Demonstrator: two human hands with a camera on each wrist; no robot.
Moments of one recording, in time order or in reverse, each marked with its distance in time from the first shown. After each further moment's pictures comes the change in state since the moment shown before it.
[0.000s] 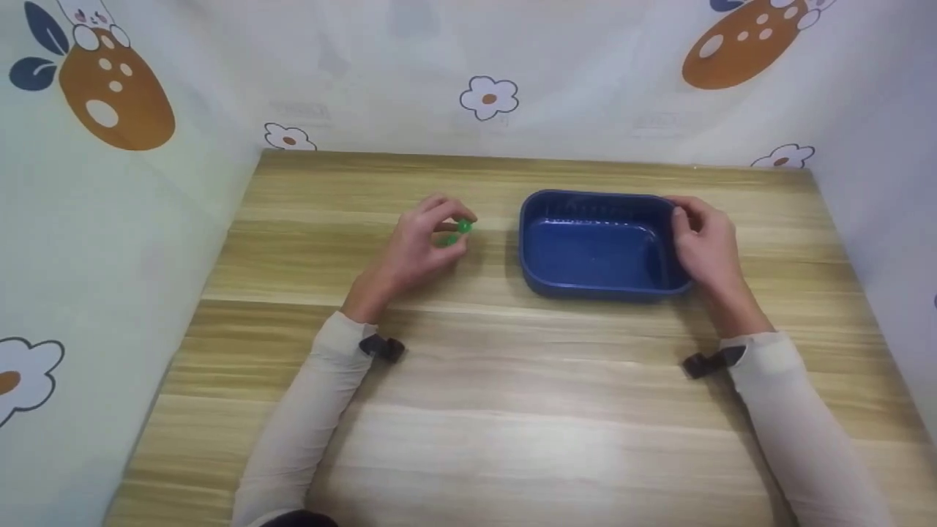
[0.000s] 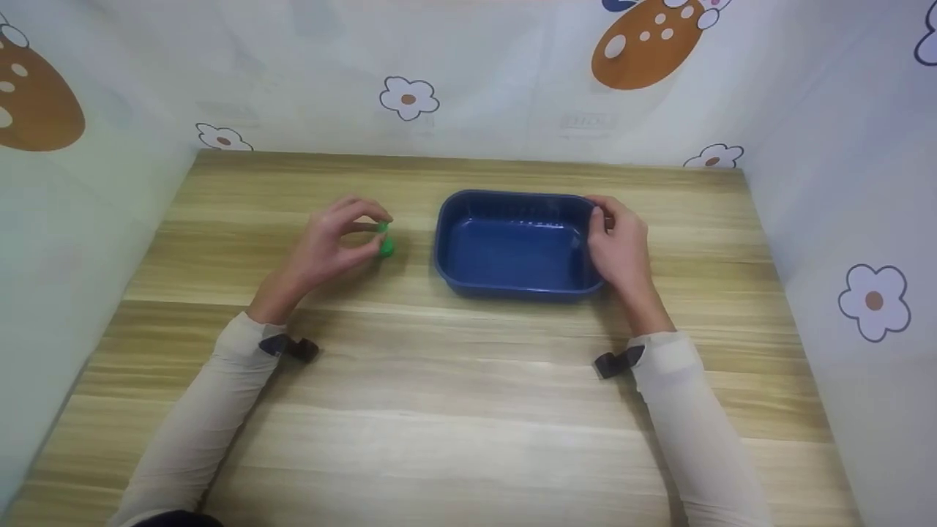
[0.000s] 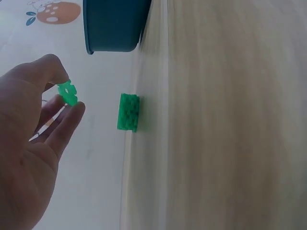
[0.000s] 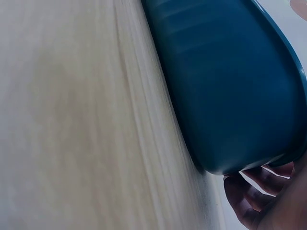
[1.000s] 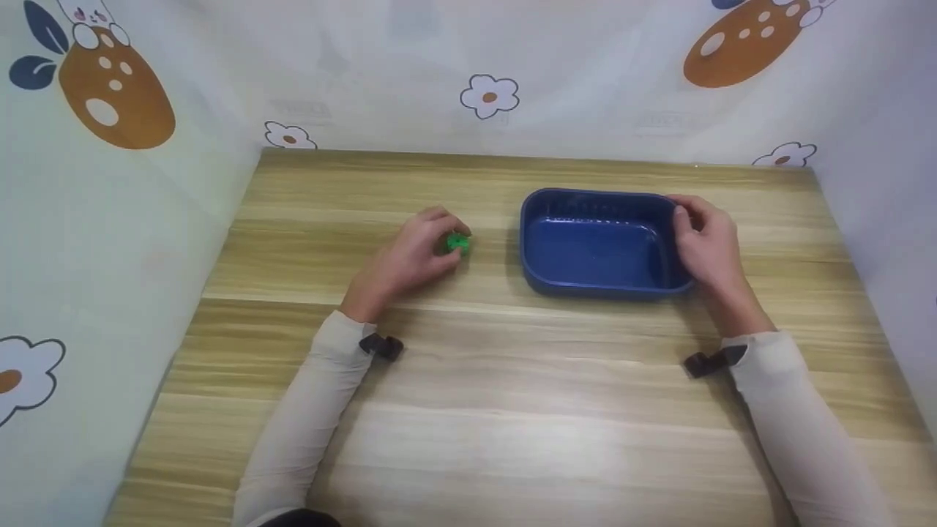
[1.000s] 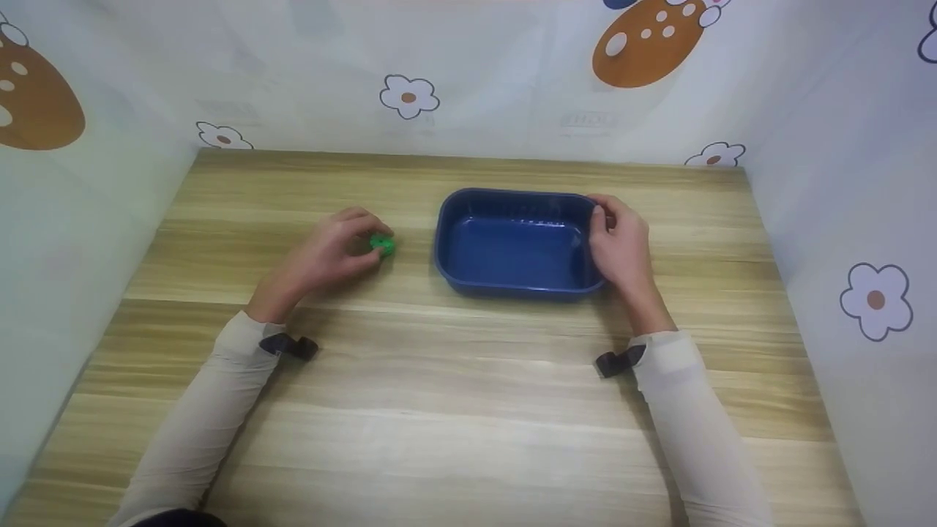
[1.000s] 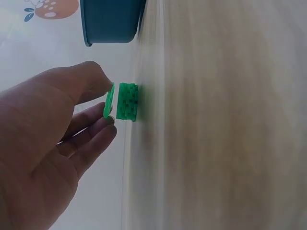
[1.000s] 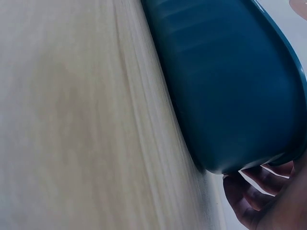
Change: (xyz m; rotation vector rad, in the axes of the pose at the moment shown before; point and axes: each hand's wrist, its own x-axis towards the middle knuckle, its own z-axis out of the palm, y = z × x) left_hand -0.006 -0.009 -0.006 0.281 -0.216 -0.094; right_hand -0.001 0.000 -0.001 0.015 0.000 0.015
